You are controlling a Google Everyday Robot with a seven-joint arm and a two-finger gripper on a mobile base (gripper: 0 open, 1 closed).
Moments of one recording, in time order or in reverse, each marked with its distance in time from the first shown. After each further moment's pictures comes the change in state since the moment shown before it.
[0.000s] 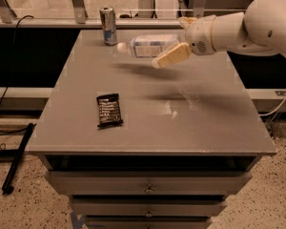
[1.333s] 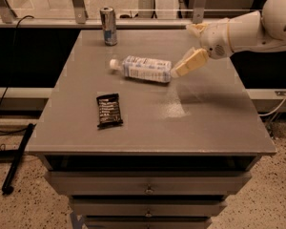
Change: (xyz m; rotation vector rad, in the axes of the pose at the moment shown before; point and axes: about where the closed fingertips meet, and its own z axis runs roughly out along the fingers) arm 0.032 0.004 -0.028 -0.129 0.073 -0.052
